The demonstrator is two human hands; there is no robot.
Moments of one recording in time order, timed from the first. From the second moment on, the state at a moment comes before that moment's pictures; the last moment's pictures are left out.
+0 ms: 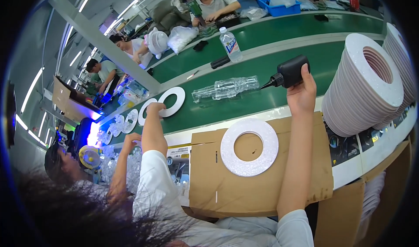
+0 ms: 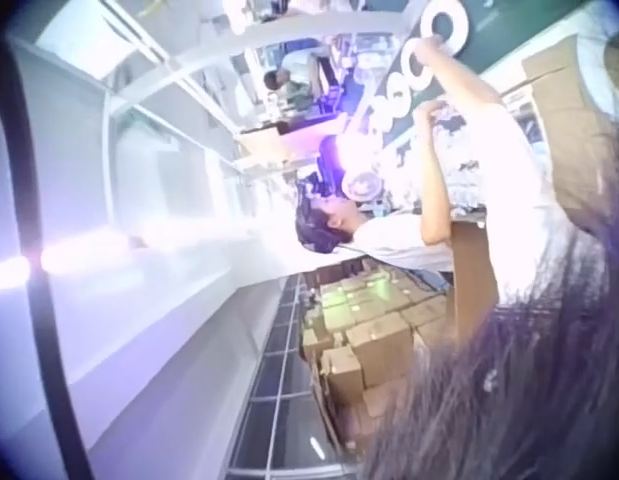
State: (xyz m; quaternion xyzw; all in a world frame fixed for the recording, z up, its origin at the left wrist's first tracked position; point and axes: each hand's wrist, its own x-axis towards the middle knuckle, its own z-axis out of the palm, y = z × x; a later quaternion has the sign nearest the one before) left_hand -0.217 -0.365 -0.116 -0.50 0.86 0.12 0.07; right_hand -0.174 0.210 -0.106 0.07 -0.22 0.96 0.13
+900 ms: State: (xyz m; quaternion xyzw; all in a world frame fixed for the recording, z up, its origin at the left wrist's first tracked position) left_hand -0.251 -0.224 -0.111 0.11 0.99 0.02 0.07; right_hand -0.174 0.194 -0.092 0.01 -0.21 0.97 0.11
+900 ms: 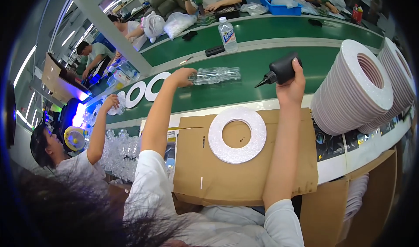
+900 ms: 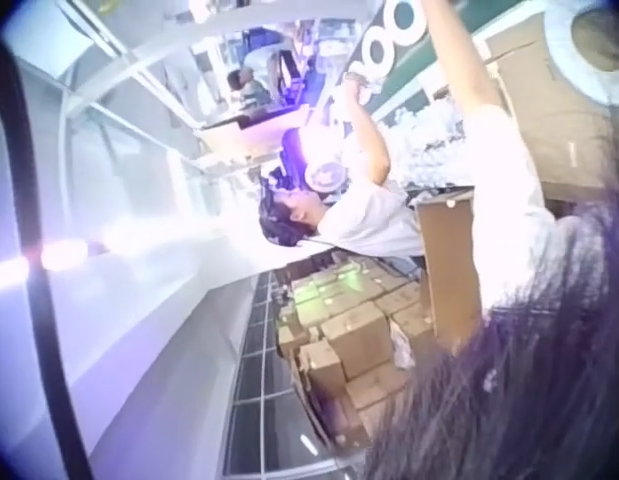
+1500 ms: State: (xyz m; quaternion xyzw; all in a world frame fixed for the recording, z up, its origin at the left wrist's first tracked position) left_hand -0.162 -0.059 -0.022 0.18 0.84 0.51 -0.02; right_hand -0.151 0.172 -0.066 0.18 -0.65 0.73 0.11
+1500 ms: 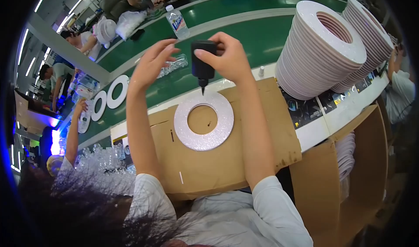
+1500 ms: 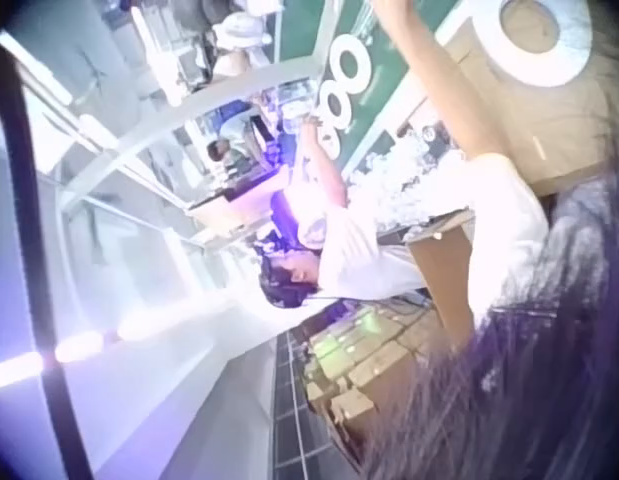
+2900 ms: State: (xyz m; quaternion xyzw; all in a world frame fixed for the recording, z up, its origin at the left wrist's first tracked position) left_hand -0.100 -0.033 -0.063 0.09 0.75 0.63 -0.17; right_hand -0.067 0.086 -0.105 0.27 -0.86 0.43 0.09
